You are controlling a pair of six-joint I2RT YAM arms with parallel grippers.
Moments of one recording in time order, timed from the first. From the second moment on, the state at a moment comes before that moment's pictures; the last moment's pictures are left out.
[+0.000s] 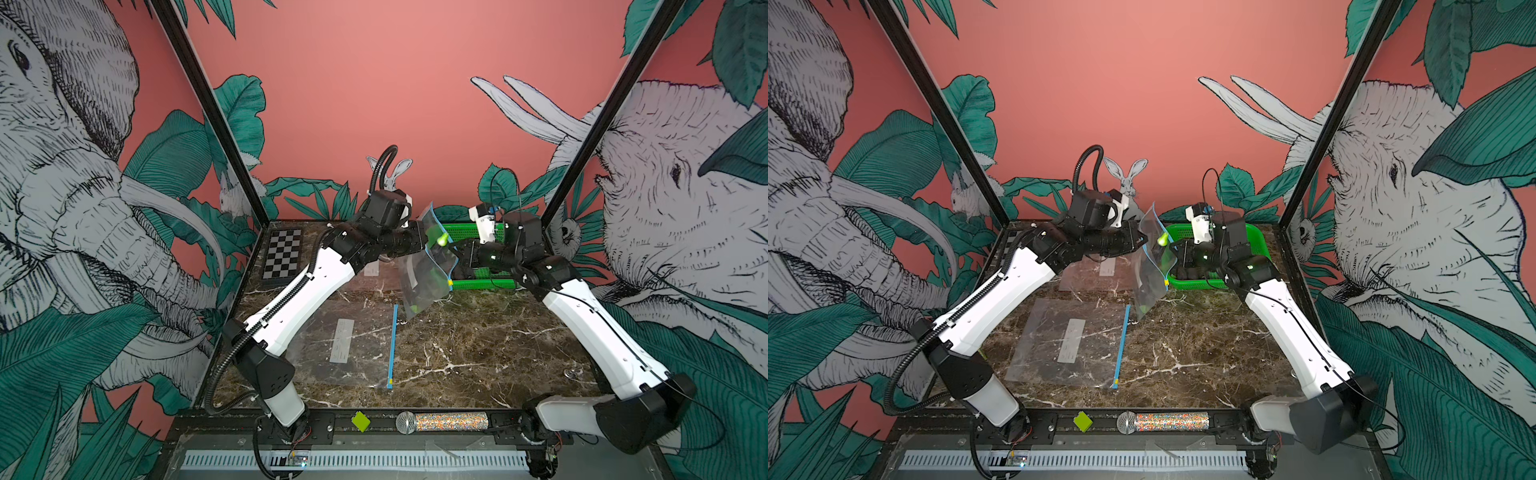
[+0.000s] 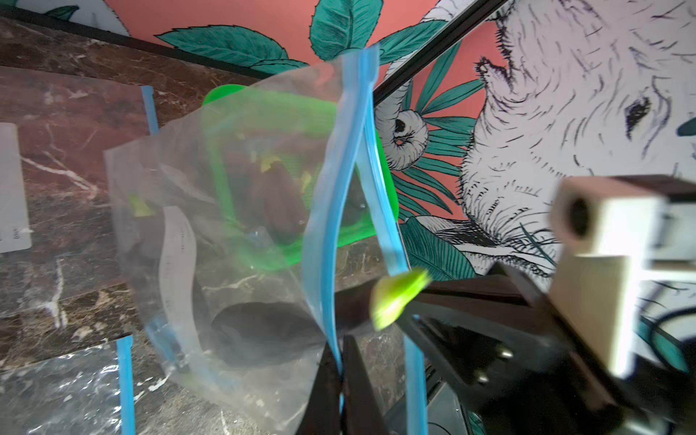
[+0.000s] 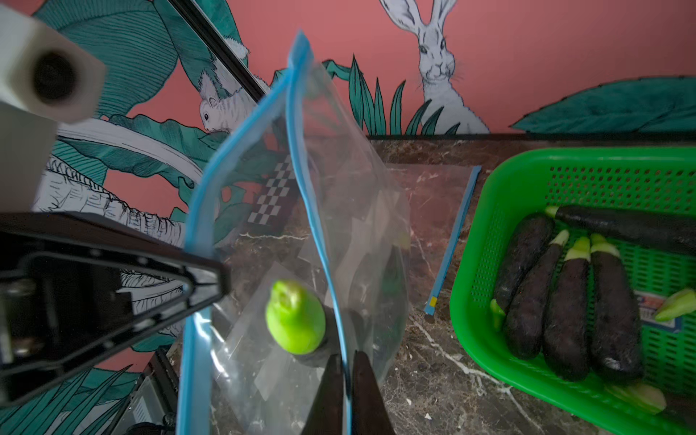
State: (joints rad) left arm -0.74 1.68 1.91 -0.81 0.15 -0.73; right arm 0.41 1.31 1.40 -0.54 -0.38 0.32
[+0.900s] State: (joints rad) left arm -0.74 1.74 2.10 -1.13 -0.07 -0.70; right arm 0.11 1.54 1.59 -0.64 -0.27 0.34
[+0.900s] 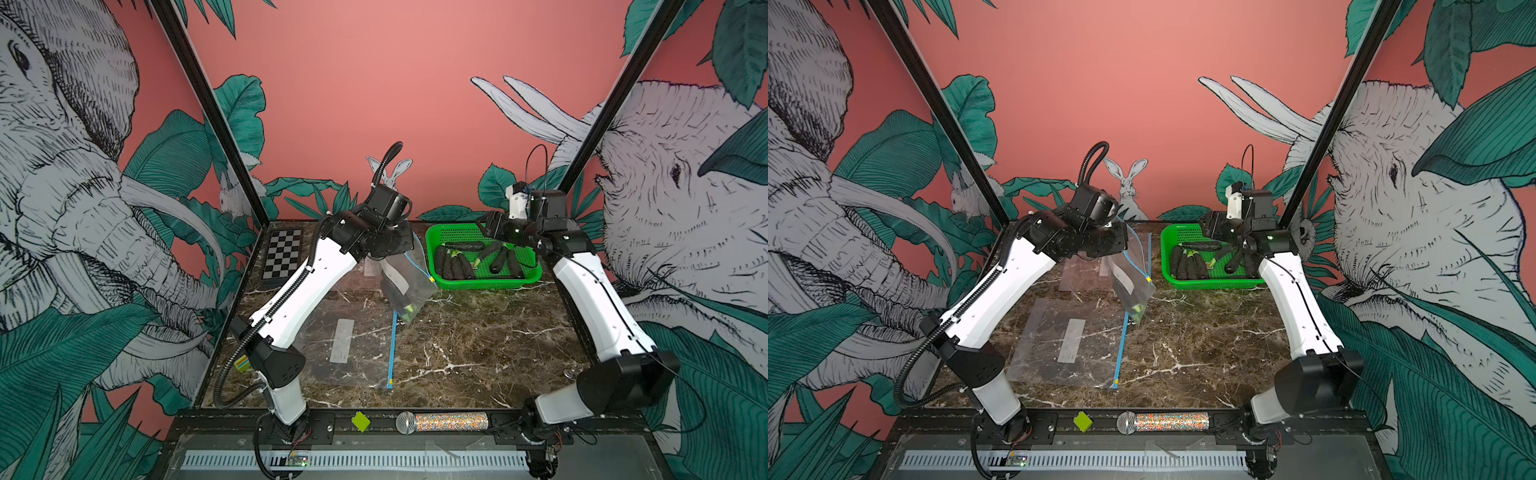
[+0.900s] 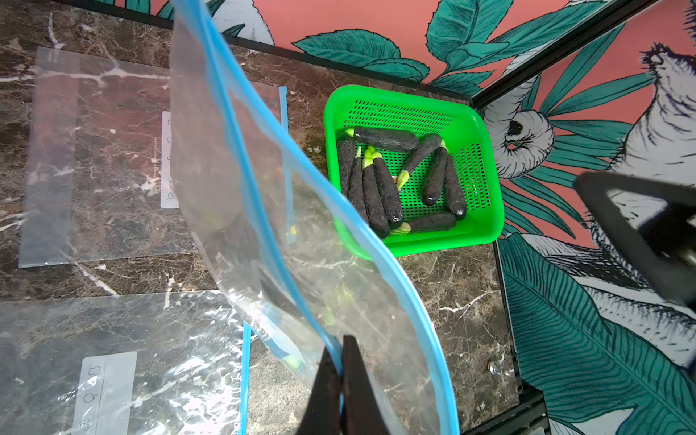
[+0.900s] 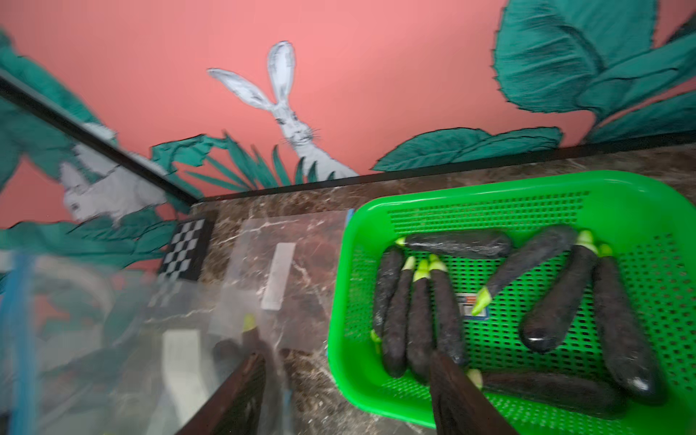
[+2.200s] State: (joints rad) left arm -0.74 1.78 2.10 -1.10 -0.02 -0.71; right arm -0.04 2.34 1.94 -0.77 0.00 0.41
